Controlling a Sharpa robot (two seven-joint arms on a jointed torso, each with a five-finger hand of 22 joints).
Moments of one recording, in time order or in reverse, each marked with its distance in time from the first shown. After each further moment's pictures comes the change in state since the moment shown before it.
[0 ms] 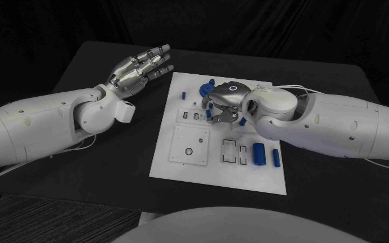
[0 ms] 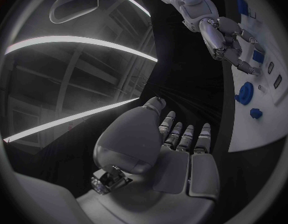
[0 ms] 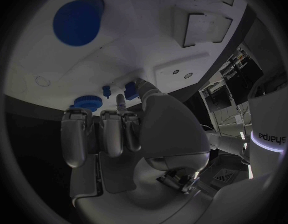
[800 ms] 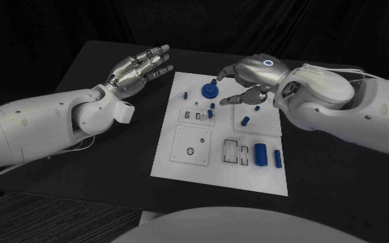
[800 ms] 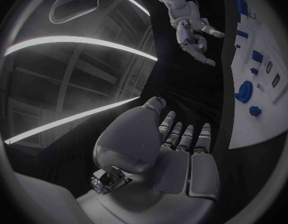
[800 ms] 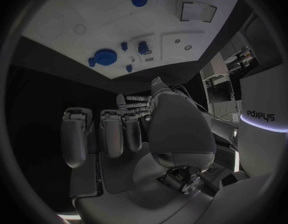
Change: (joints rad) left arm 0.000 -0.035 0.000 0.038 0.000 -0.026 0.001; left_hand -0.002 -0.011 0.011 -0.011 -0.033 0.008 0.008 0.006 0.001 0.000 0.000 0.000 0.000 0.000 0.000 0.004 0.001 0.000 0.006 0.006 0.000 0.001; right arm 0.145 -0.238 0.000 0.206 0.031 -0.187 0.041; right_hand -0.164 -0.071 -0.079 0.160 -0.216 0.034 -0.007 -0.041 -0.084 0.000 0.000 0.000 0.001 0.000 0.000 0.005 0.000 0.000 0.000 0.000 0.008 0.000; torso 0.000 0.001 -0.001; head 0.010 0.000
